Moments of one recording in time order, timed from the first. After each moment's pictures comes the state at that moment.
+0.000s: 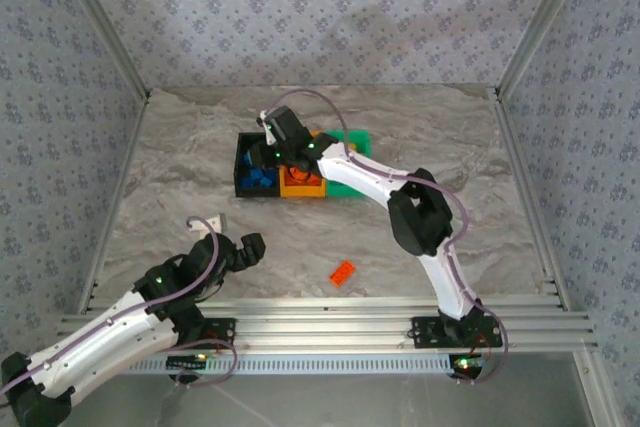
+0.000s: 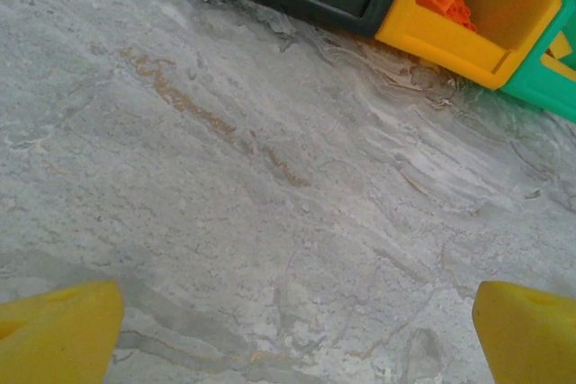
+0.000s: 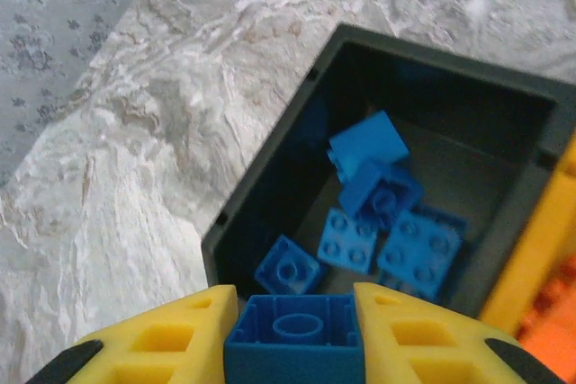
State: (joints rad) left arm -0.86 0.49 0.37 -0.64 -0.36 -0.95; right arm 0.82 2.21 1.93 -0.38 -0.10 0.41
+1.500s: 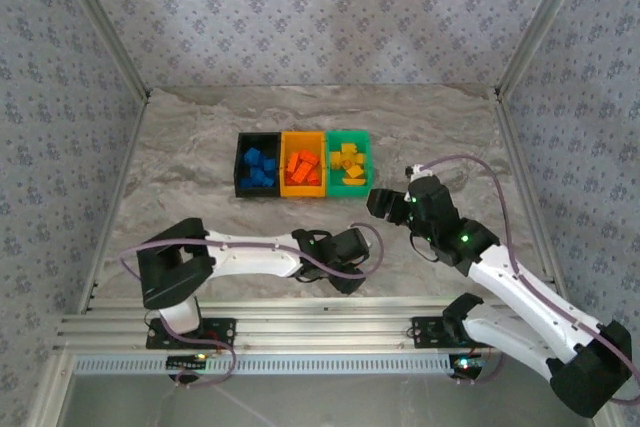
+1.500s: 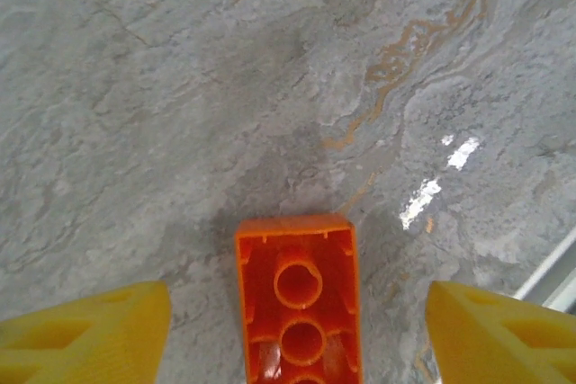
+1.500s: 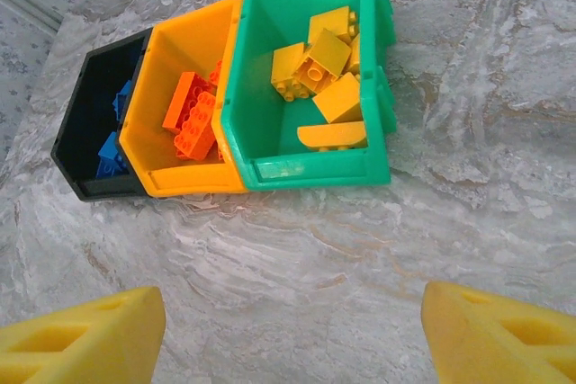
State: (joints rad) left arm -1.26 1.73 1.03 -0.43 -0.12 -0.40; right arm 0.62 0.86 0.68 -0.41 0.10 0.66
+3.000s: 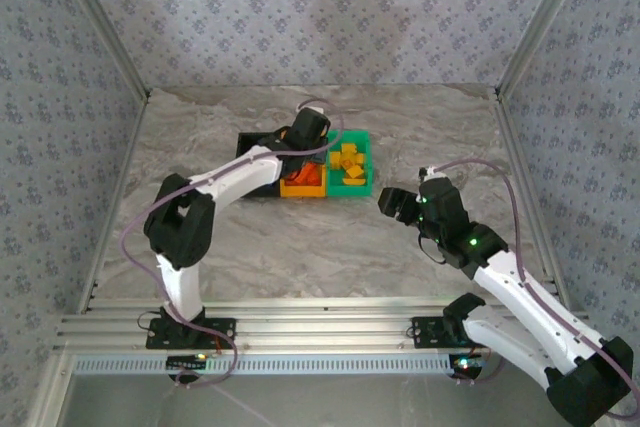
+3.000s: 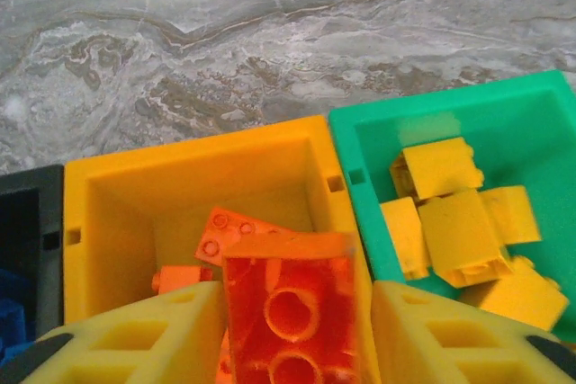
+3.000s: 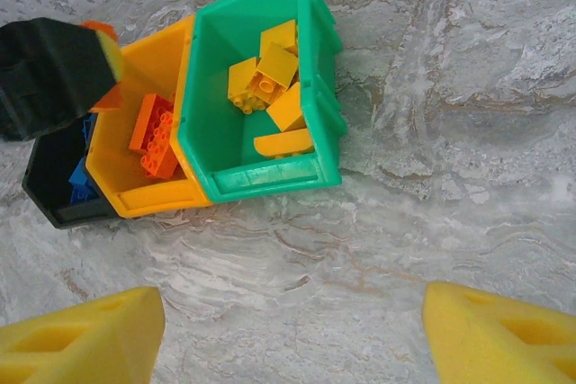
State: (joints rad) left arm -0.69 1.93 1.52 -0.38 -0.31 -0.34; right arm 0.54 0.81 0.66 -0.45 0.10 0.69
